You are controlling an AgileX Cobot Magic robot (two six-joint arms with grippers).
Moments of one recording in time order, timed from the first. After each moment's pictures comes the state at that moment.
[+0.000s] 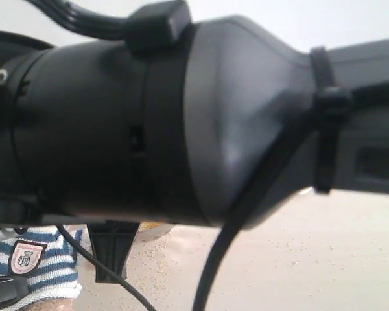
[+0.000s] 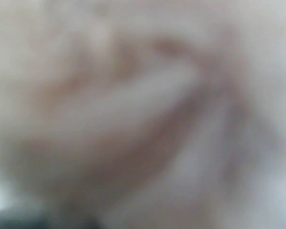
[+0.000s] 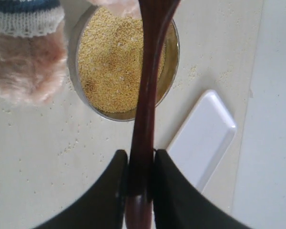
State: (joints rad) left arm 0.48 0.81 -0.05 -1.20 0.98 1.00; right arm 1.33 1.85 -1.55 -0.69 1.21 -0.04
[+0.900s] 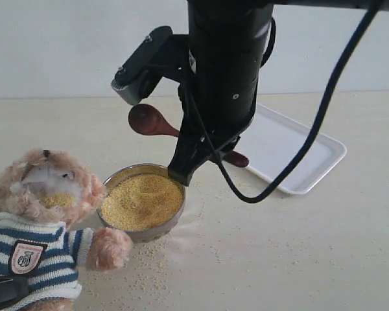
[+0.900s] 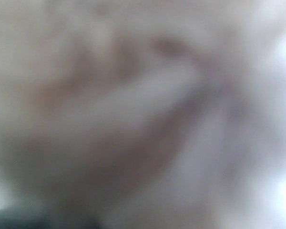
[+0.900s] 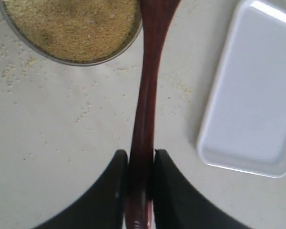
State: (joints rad) left arm 0.48 0.81 -0.05 -1.20 0.98 1.00; right arm 0.90 1.74 -1.55 -0.24 1.22 -0.16
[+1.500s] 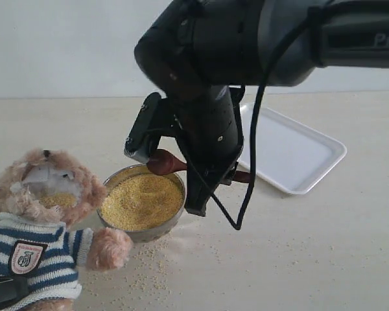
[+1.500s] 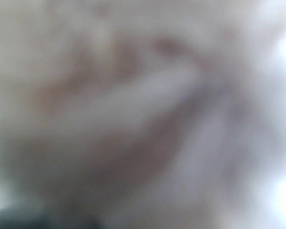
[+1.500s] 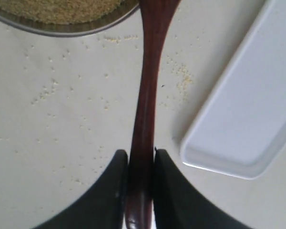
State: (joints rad) left arm 0.48 0.81 -0.05 -1.20 0.98 1.00; right arm 0.92 1.93 -1.55 -0.41 1.22 -0.23
